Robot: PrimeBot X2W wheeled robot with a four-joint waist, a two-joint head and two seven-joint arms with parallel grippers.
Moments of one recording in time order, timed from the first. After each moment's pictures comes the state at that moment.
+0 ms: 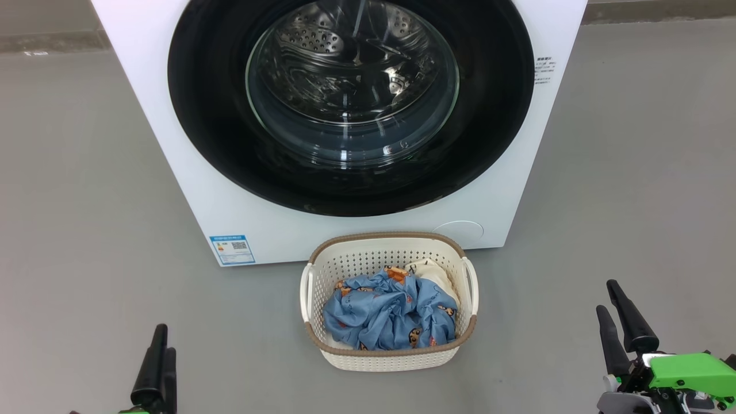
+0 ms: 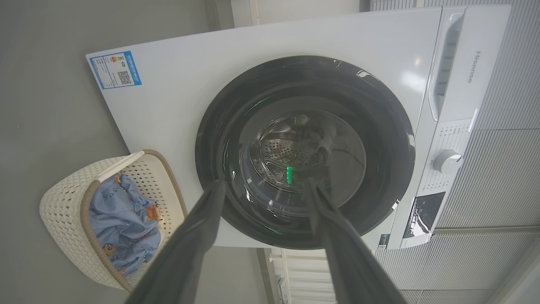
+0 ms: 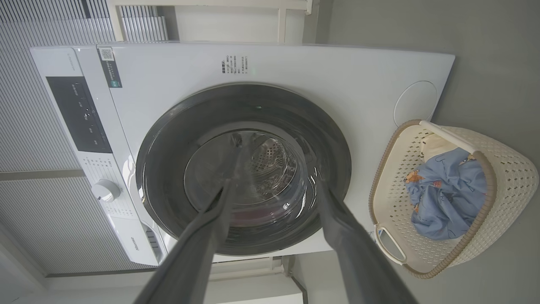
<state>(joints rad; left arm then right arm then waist) -0.04 0.03 0.06 0.28 -1.58 -0.12 0.08 -0.03 -0.03 -0.11 0.27 1.61 0.12 0.08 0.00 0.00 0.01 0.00</state>
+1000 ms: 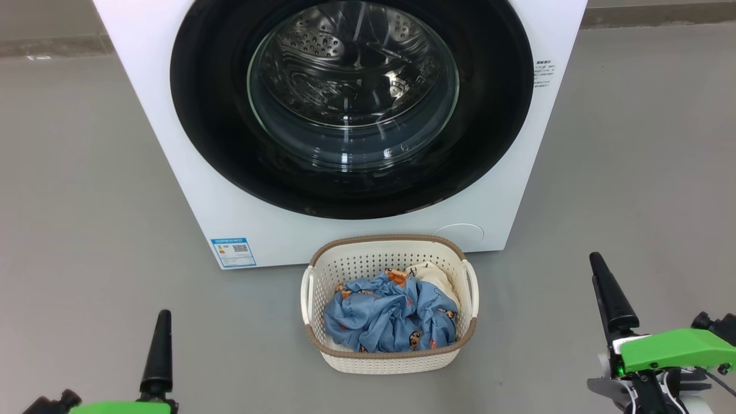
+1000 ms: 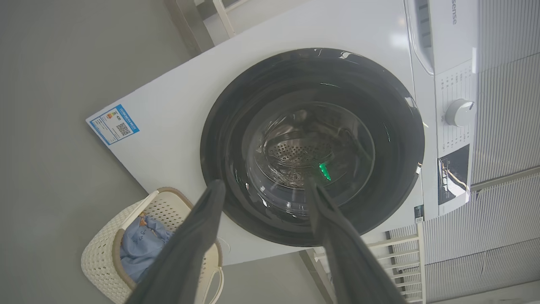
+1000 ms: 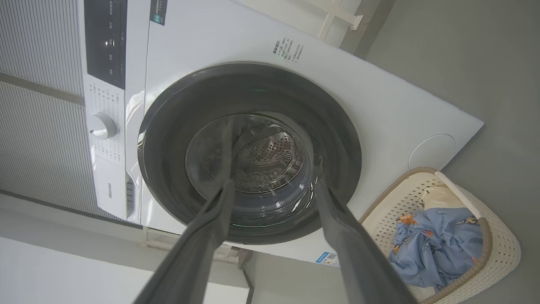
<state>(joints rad) -0.05 0.07 -0.01 0.24 -1.34 -0.12 -0.02 -0.06 -0.08 0.01 0.19 1.36 0.12 -0.02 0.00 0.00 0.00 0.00</state>
